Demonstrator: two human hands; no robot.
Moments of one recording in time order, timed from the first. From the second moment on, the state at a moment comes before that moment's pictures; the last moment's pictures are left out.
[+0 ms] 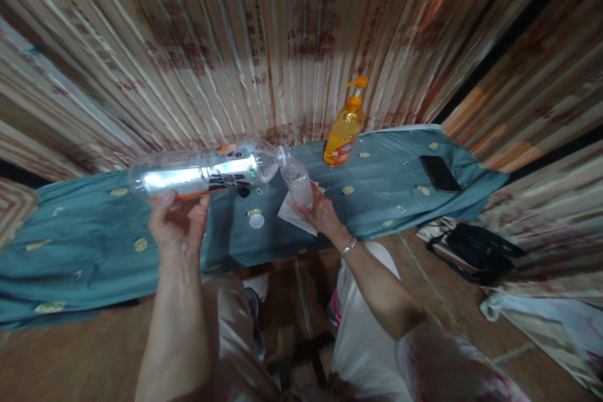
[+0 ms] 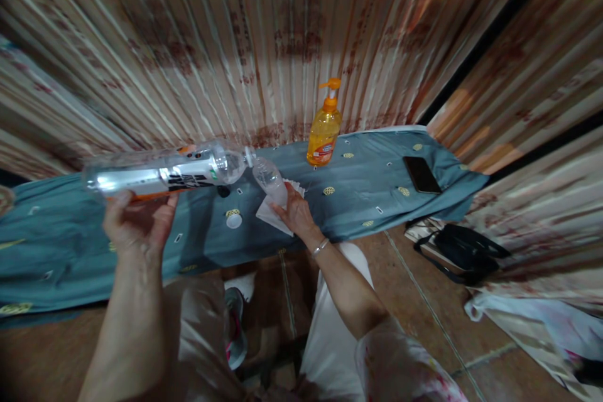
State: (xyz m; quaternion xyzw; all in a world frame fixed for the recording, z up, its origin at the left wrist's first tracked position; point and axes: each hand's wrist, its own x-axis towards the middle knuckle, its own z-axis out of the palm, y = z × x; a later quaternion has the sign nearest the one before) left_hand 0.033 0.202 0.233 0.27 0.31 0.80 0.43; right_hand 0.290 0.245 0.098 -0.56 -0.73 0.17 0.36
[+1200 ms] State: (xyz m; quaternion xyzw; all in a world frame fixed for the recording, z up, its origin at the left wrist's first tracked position) left_hand 0.035 0.203 0.234 0.30 0.28 0.80 0.43; right_hand 0.292 0.245 0.099 -0.53 -0.74 0.16 0.37
